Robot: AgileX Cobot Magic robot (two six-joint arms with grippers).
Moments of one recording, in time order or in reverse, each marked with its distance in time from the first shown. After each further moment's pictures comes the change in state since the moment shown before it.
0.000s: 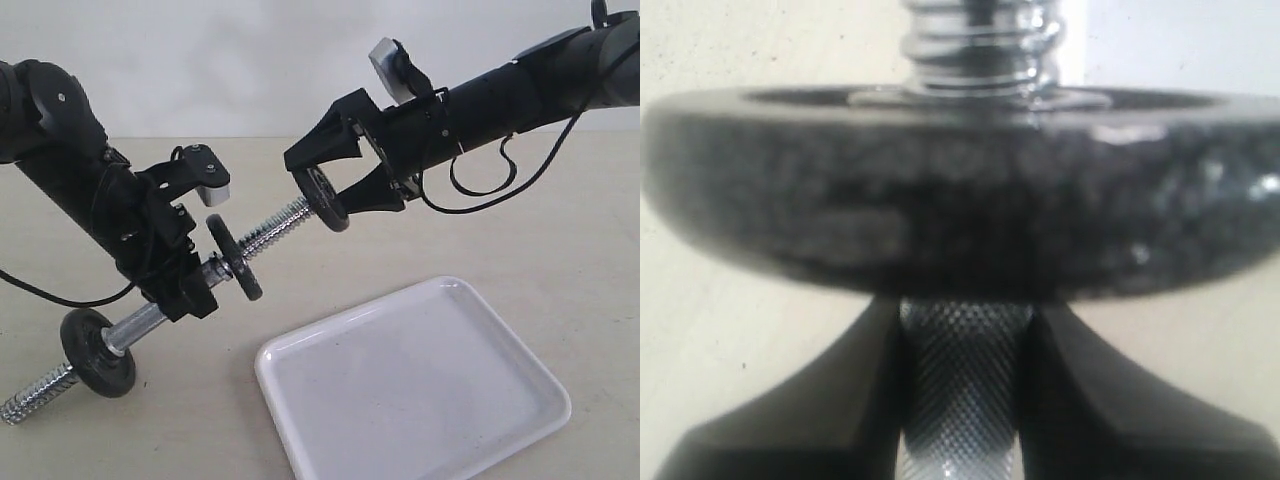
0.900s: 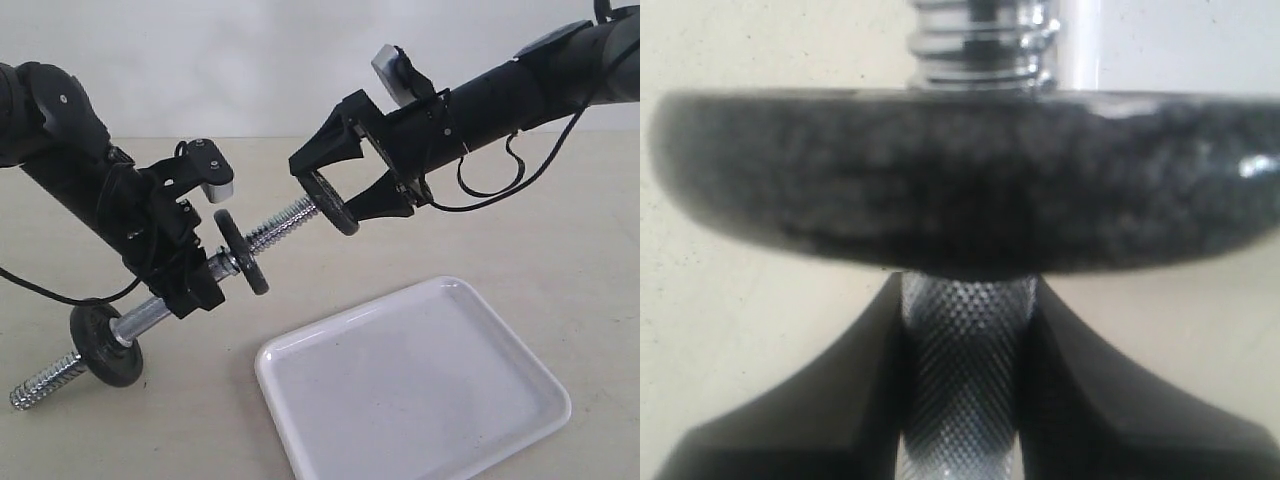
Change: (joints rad) left arm -0.002 0.000 0.004 -0.023 -0.052 0.033; right arm -0.001 -0.013 -0.001 -0.063 -0.009 0.115
